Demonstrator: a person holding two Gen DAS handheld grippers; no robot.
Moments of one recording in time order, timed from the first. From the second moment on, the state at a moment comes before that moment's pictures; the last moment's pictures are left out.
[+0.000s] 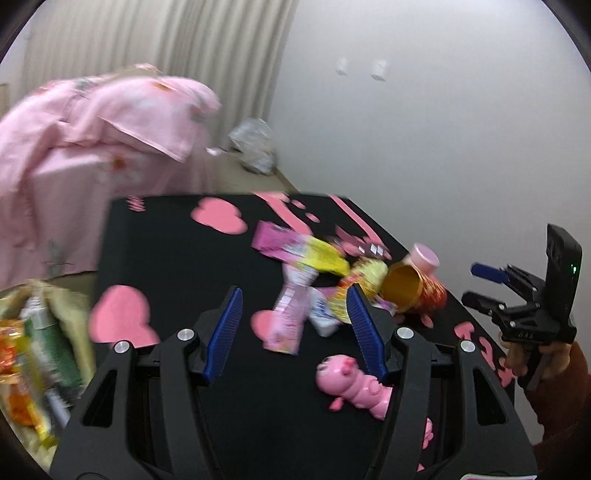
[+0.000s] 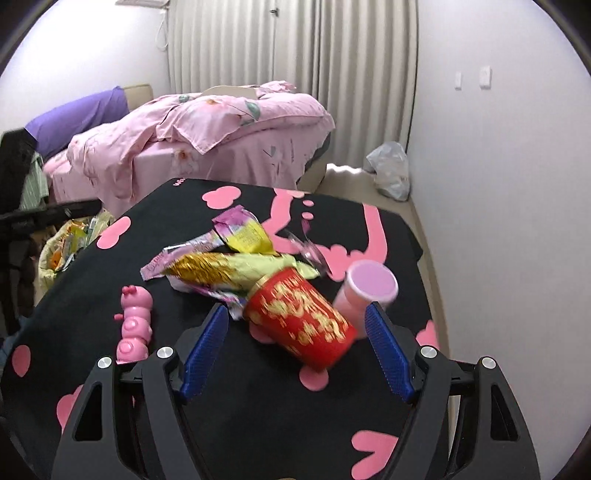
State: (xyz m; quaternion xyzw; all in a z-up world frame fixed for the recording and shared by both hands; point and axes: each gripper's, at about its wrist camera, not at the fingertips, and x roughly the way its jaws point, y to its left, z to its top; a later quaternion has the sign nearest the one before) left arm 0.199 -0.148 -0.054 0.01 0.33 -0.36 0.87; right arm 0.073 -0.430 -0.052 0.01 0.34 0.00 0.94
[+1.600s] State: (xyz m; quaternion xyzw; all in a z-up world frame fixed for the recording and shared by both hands) left arm 0.253 -0.311 -0.068 -0.01 0.43 -0.40 0.81; right arm 0.023 -0.489 -0.071 0.13 0.29 -0.03 0.95
